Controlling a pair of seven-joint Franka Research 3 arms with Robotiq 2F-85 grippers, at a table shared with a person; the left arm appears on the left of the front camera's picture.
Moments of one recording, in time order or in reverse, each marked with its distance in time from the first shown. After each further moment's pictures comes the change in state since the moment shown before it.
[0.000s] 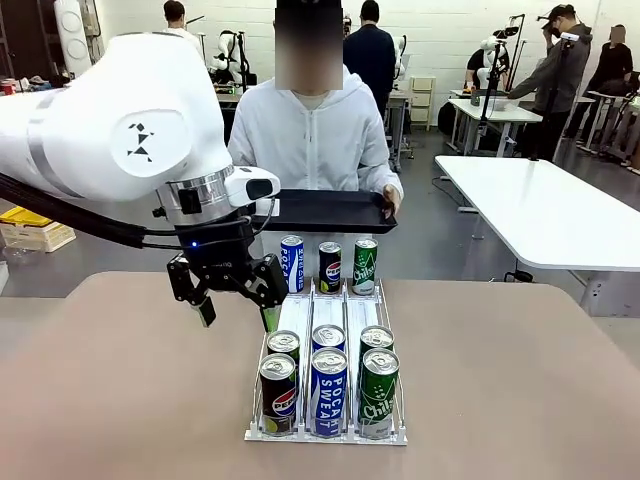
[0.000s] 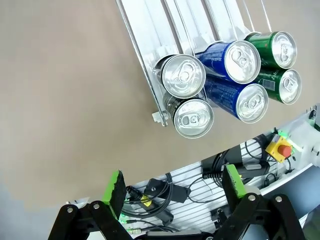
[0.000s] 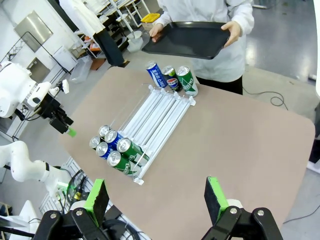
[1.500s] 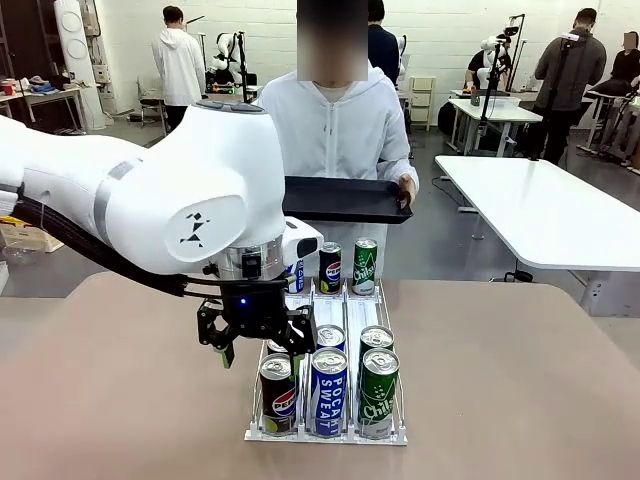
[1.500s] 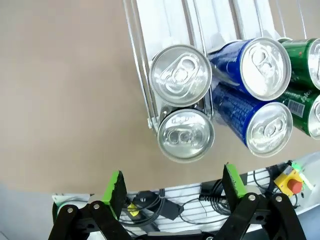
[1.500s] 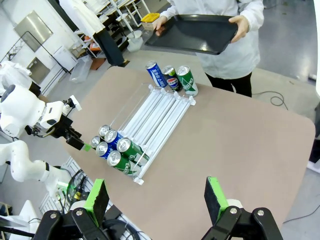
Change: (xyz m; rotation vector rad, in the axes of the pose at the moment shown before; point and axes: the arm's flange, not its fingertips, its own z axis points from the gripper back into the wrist) left arm -0.013 -0.049 -0.066 0.152 -0.039 0.137; right arm 0.000 0.000 0.000 0.000 0.002 0.000
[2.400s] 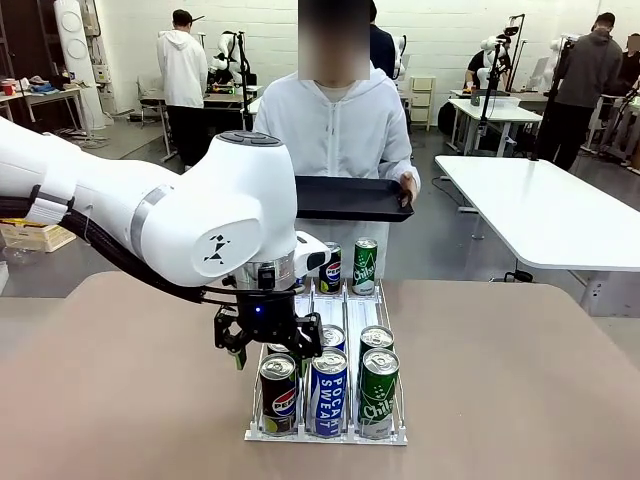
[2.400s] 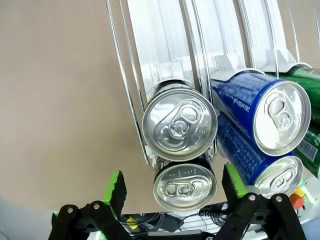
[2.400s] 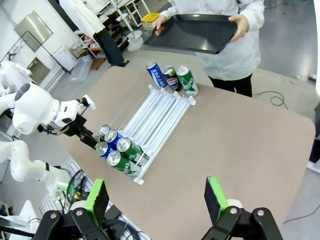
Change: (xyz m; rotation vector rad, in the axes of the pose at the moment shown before) left arm 0.029 -0.004 -0.036 0.007 0.008 0.002; right arm 0.000 0.000 0.000 0.000 0.000 0.000
